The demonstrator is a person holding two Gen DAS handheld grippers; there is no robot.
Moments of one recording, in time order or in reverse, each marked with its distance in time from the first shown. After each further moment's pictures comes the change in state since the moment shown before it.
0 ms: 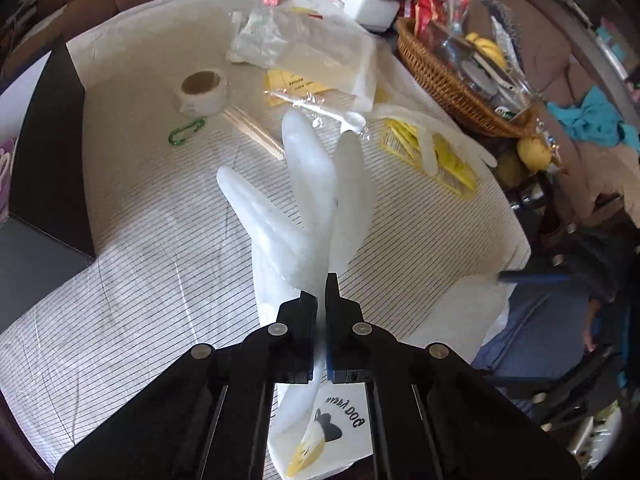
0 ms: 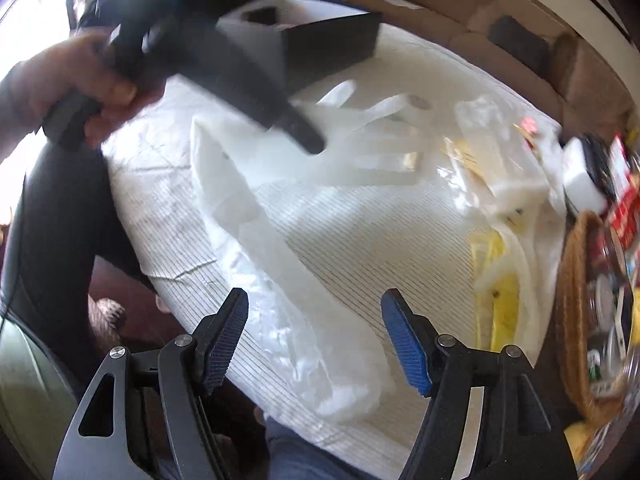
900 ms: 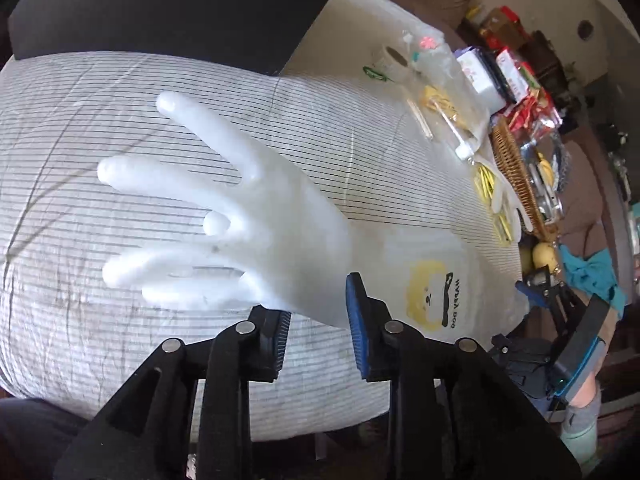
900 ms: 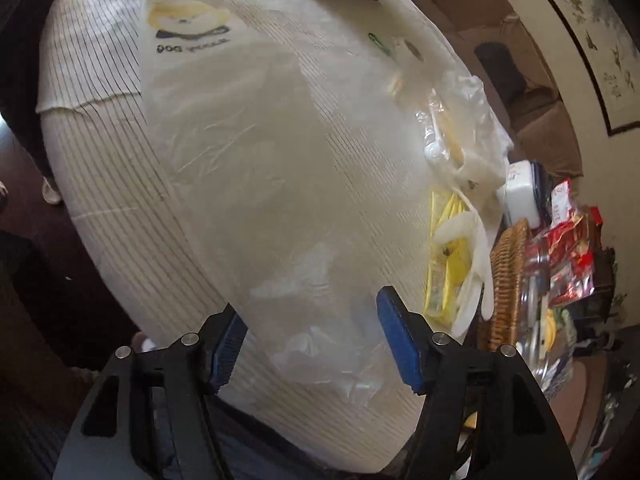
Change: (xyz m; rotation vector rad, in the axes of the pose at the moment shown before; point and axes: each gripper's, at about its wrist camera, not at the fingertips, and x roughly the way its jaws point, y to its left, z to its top) left arm -0.019 0.107 -0.169 -0.544 -0.183 -0.042; right arm 0.032 0.020 -0.067 -0.125 0.181 -0.396
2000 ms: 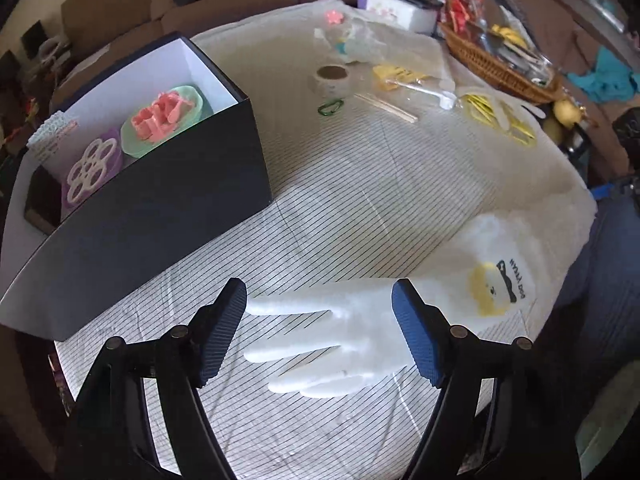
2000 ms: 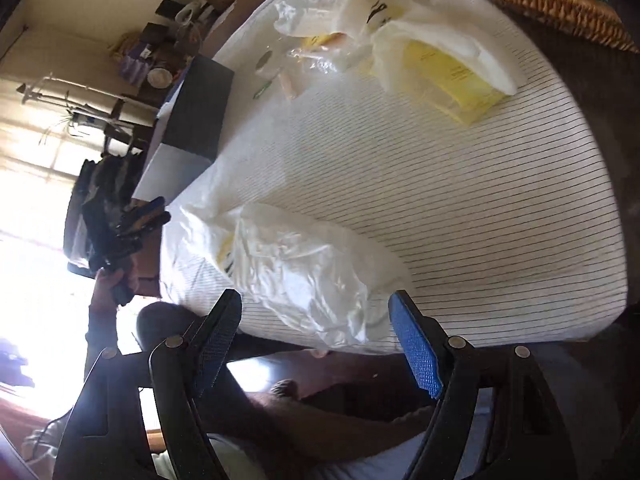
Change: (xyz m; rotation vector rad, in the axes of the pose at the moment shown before) left arm -0.010 -0.029 0.089 0.702 0.076 0.170; right arm 0.014 -0.133 -0.086 1.103 -0.075 0.937
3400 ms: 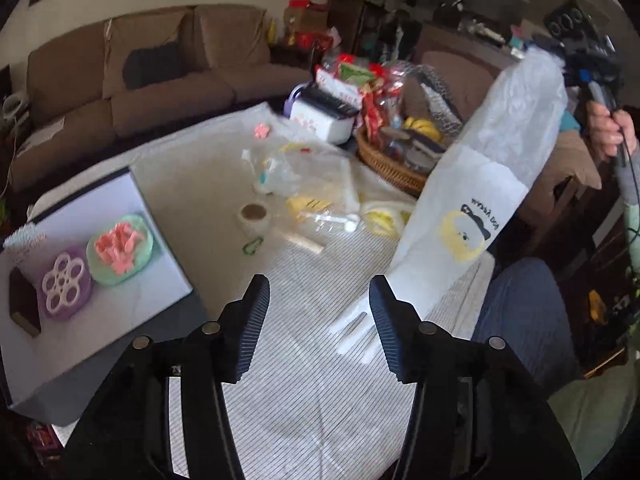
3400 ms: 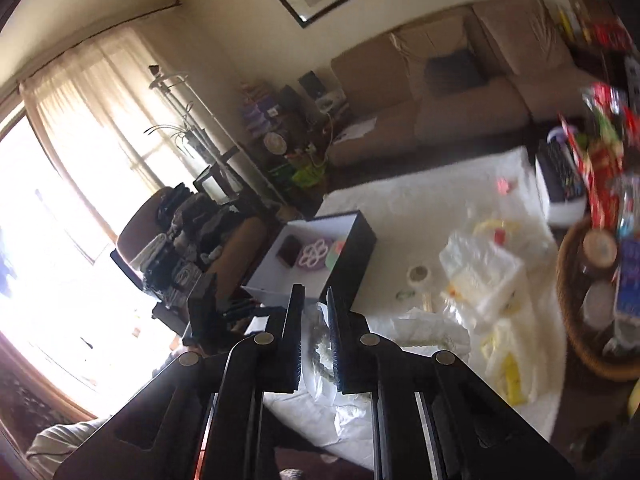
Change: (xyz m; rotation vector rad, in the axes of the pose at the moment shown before) left arm -0.136 -0.048 0.072 0.108 -0.386 -0.260; right arm -0.197 0.271 0.100 -0.498 -0.402 0.075
